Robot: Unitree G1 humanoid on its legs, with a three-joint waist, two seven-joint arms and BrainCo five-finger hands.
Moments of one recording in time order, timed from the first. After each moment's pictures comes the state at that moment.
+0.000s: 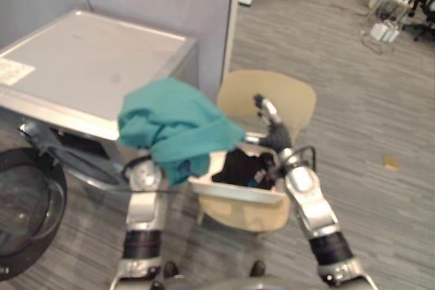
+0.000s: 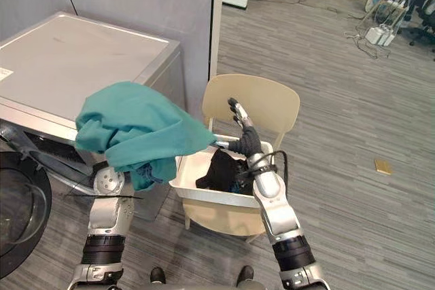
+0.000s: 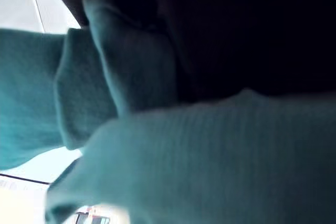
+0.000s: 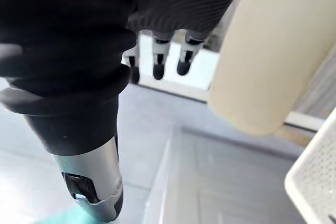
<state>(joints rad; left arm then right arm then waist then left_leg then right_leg) -0.15 0.04 0.12 -0.07 -0.19 -0.16 0.20 -0.13 -0.11 0.14 -0.06 -0.05 -0.06 0.00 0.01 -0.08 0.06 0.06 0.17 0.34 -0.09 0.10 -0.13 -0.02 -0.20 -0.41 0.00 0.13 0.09</state>
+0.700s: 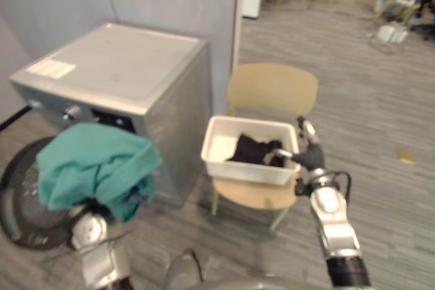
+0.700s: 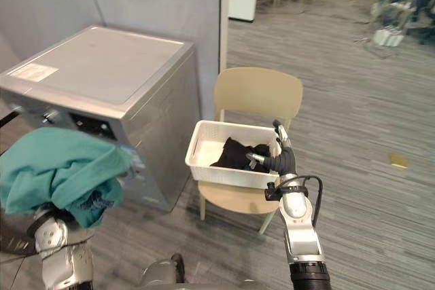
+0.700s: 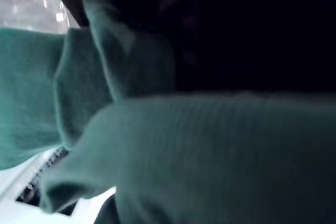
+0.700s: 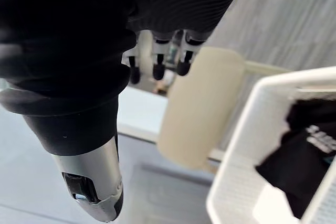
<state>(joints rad) 0.19 -0.04 0.47 -0.21 -0.30 -0.20 0.25 -0.01 -0.12 -0.05 0.00 -0.16 -0.03 -0.07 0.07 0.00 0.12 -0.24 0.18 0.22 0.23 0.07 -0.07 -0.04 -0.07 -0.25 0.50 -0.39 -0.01</state>
